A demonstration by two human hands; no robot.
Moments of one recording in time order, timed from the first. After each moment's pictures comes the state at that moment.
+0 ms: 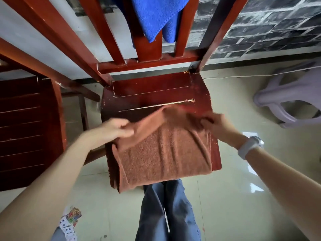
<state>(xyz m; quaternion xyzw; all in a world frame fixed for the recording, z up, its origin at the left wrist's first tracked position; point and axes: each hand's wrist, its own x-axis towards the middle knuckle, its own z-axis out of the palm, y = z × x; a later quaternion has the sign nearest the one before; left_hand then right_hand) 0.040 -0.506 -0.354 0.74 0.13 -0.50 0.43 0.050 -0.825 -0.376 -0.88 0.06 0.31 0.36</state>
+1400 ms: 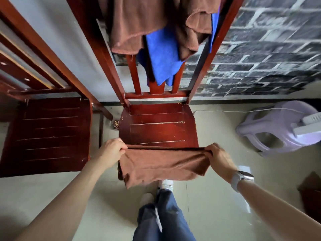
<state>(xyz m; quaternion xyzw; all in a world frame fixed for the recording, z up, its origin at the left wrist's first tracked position) -0.052 -0.498 -0.251 0.95 0.01 -0.23 0.23 -0.036 -0.856 -0.249 -0.95 0.00 0.23 0.23</state>
